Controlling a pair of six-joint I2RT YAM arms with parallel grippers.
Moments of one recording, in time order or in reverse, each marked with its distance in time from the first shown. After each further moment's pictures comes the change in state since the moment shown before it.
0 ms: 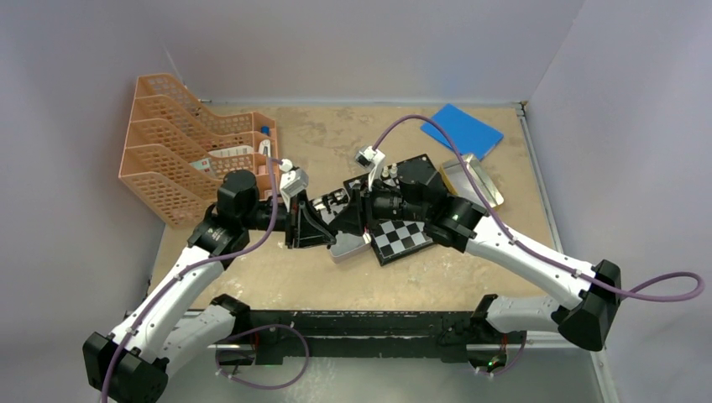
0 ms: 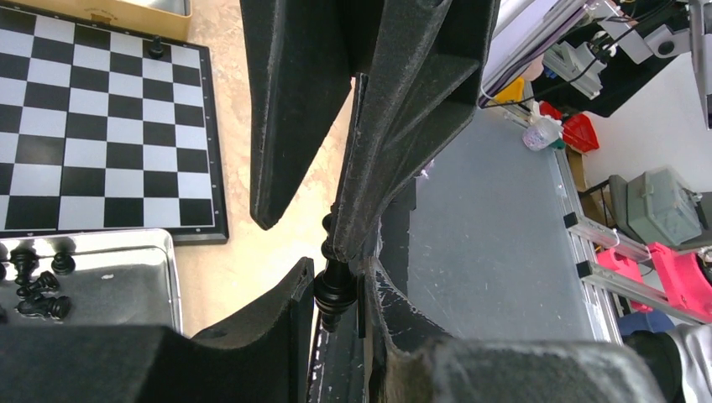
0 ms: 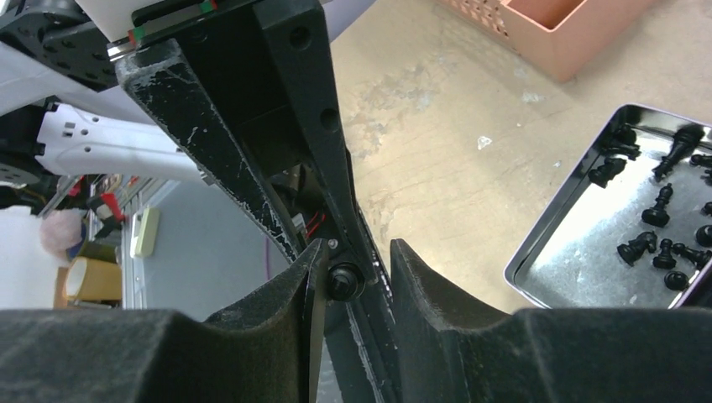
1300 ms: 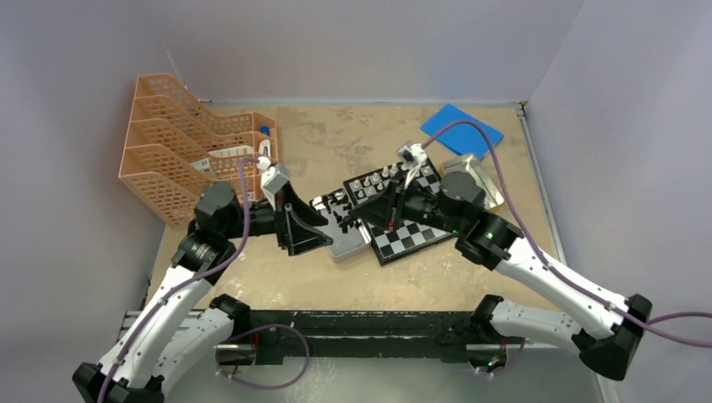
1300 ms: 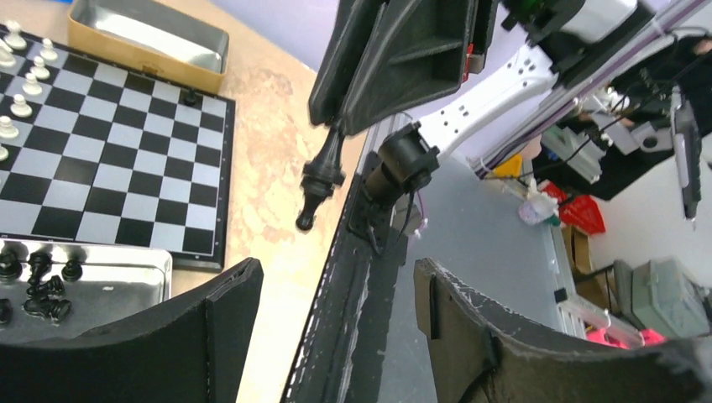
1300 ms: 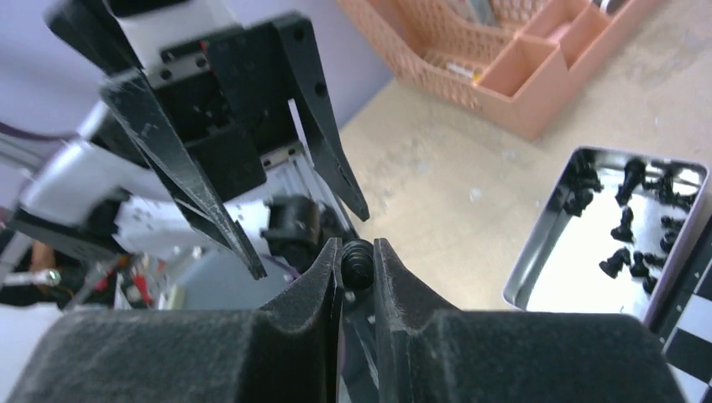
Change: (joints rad) left arm 0.001 -0.124 0.005 0.008 -0.124 -0.174; right arm -0.052 -0.198 -0.122 0.074 0.060 0.088
